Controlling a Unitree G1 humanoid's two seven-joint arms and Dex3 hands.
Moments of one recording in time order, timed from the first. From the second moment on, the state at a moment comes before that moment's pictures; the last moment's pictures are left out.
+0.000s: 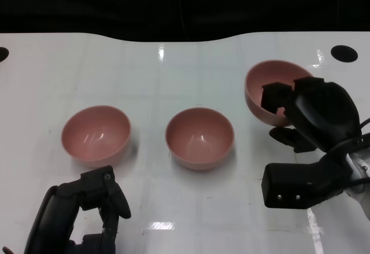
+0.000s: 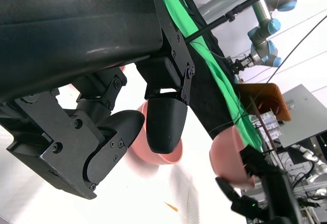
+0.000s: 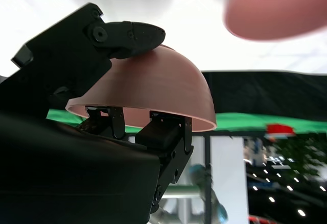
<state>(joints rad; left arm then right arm) 0.26 0.11 0.00 -0.03 0.09 -0.52 -0.13 -0.47 -0.36 0.39 0.36 -0.82 -0.17 -0.31</state>
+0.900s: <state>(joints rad) 0.27 0.11 -0.01 -0.05 0.08 -0.51 -0.13 -0.52 -0.19 0.46 0.28 -0.77 -0.21 -0.10</state>
